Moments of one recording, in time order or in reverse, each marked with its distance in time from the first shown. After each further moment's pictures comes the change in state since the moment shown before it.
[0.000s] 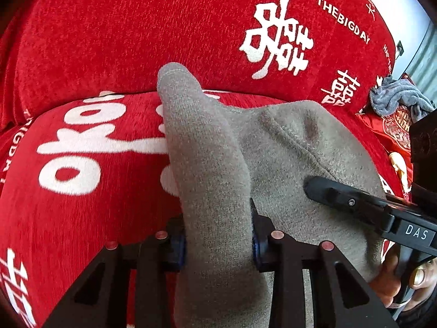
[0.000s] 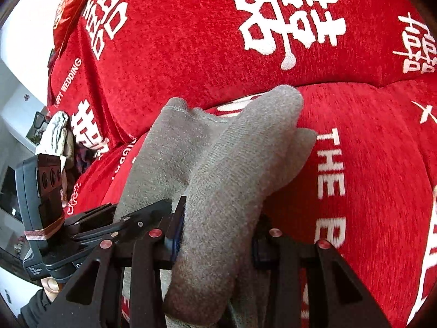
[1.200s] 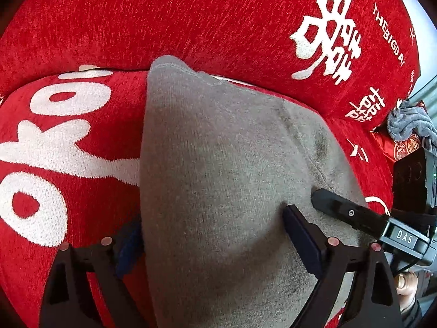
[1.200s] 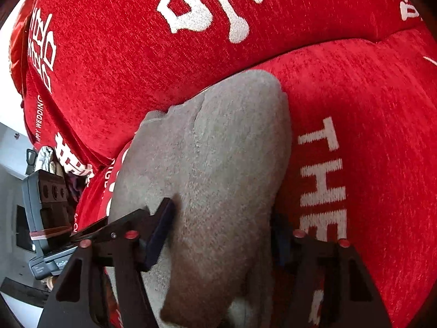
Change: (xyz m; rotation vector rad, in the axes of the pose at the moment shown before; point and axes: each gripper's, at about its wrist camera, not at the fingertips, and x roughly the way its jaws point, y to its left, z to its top) left arm 0.089 0.046 0.055 -0.140 0.122 -0.069; right arm 0.081 -0.075 0.042 0.226 0.086 0.053
